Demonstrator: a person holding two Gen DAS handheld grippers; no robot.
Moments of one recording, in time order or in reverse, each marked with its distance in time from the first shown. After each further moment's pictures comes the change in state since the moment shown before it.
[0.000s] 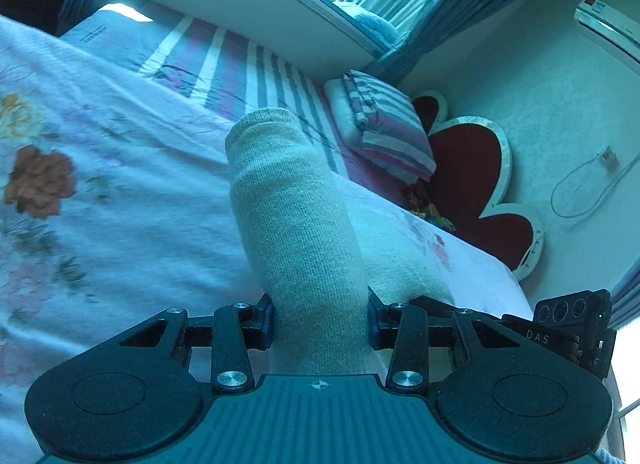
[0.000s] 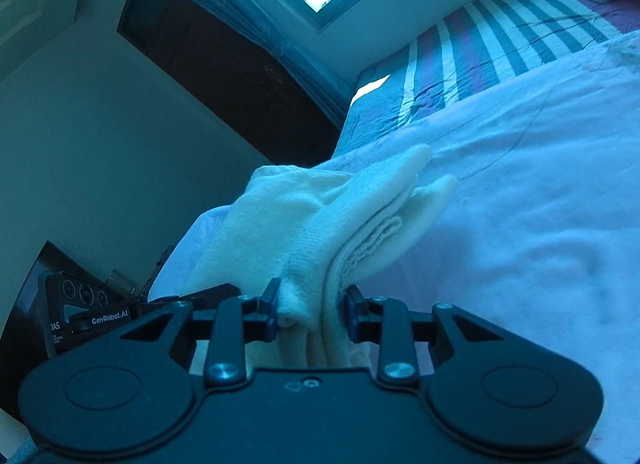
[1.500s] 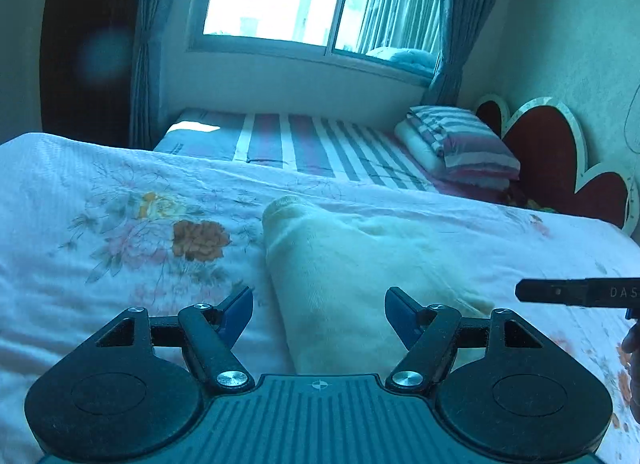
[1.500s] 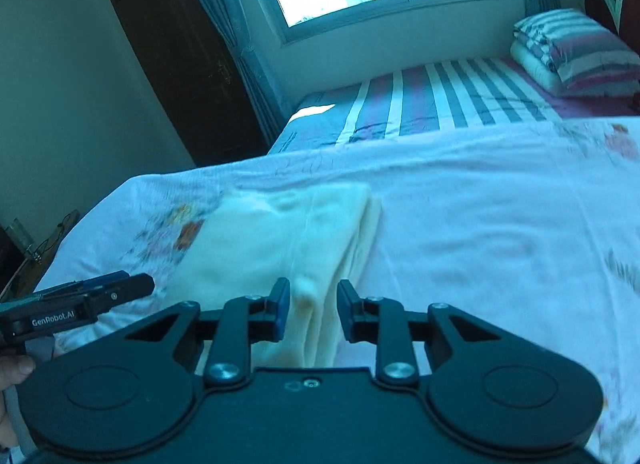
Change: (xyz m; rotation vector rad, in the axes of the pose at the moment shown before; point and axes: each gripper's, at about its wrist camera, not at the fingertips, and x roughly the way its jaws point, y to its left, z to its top) left arm -0.037 -0.014 -0.065 0.324 -0.203 0.387; right arm -0.009 0.081 -0.055 -0.246 -0.107 -0.373
